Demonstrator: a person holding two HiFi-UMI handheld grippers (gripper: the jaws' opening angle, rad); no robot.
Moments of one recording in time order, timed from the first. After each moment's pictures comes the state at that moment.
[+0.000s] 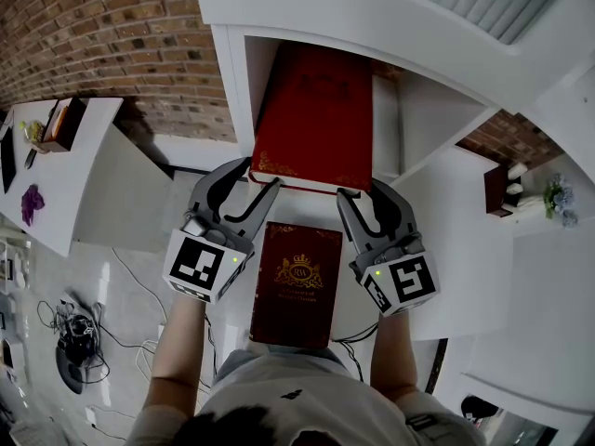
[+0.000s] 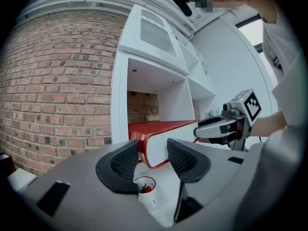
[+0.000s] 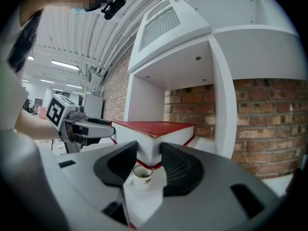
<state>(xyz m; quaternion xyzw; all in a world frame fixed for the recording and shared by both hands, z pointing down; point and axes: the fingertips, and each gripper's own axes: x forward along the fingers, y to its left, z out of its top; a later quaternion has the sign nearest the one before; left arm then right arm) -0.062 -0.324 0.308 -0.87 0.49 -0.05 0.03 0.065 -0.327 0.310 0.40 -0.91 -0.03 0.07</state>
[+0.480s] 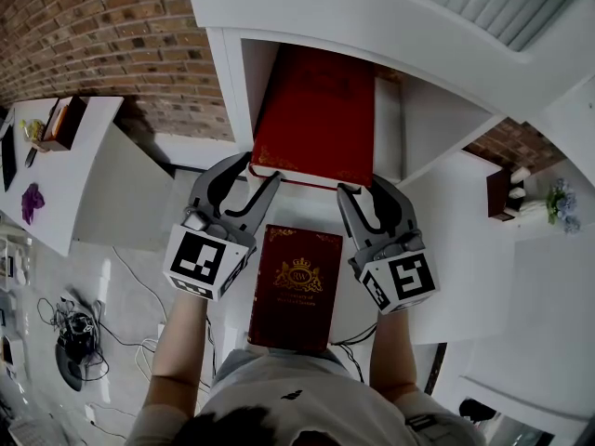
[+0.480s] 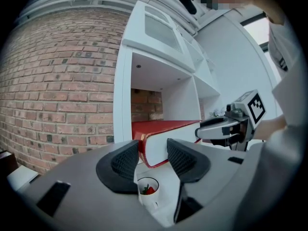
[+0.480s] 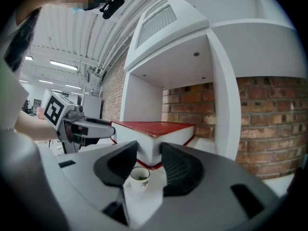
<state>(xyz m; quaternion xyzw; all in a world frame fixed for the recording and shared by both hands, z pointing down) -0.064 -0.340 0.310 -0.86 0.51 -0.06 0.01 0.064 -0.343 0.311 0.40 -0.91 -0.02 0.07</state>
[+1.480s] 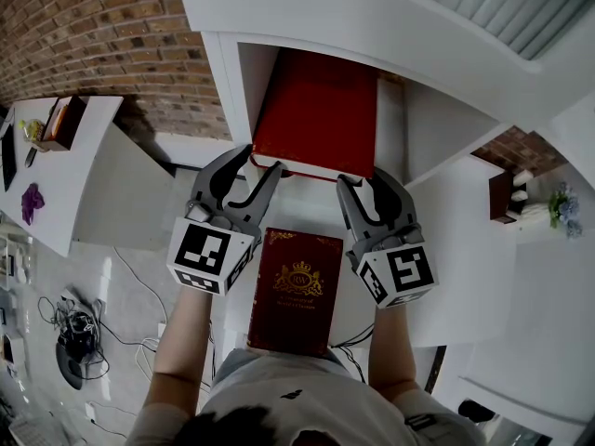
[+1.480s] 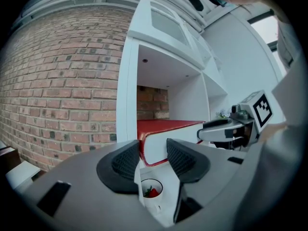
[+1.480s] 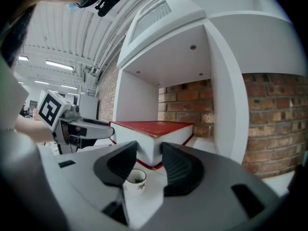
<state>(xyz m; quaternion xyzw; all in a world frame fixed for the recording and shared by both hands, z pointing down) -0.066 -0.362 0.309 -0.84 0.53 -0.05 -0.01 0.061 -0.364 0.311 0.42 -0.90 -0.01 0.07</state>
